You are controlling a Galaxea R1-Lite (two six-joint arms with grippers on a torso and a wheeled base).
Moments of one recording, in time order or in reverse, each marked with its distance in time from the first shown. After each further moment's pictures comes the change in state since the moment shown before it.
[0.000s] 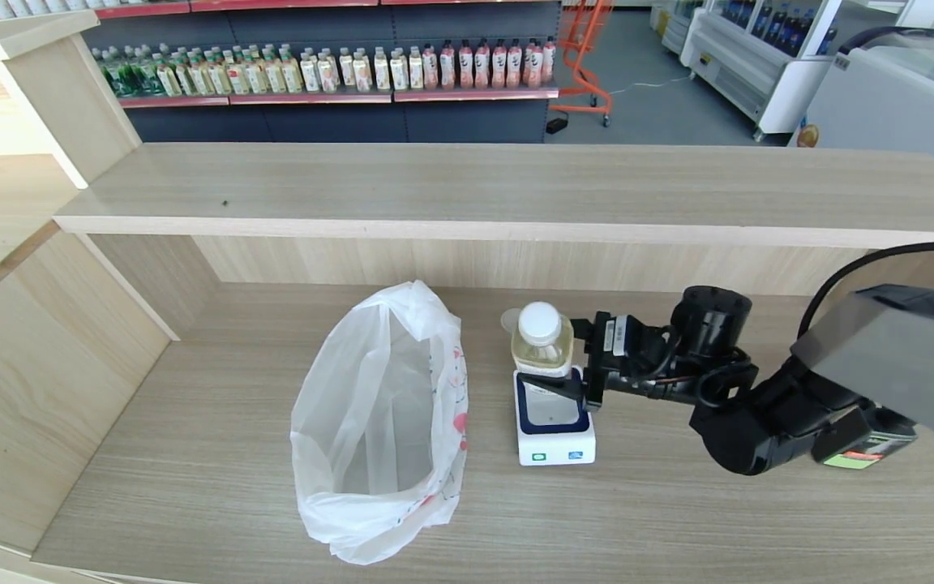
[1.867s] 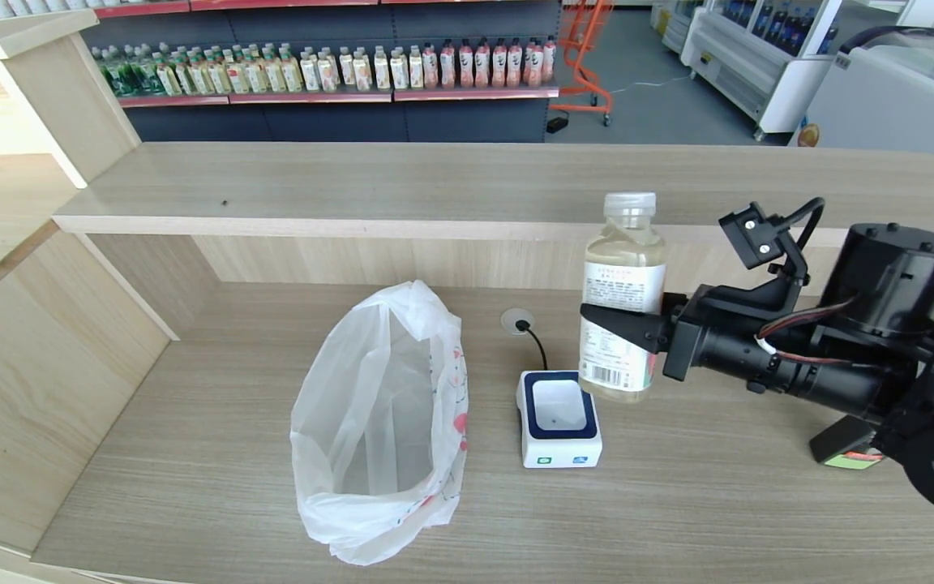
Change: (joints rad) left arm 0.000 0.000 0.000 0.000 0.000 0.000; right arm 0.054 -0.575 0.272 0.310 -0.425 0.795
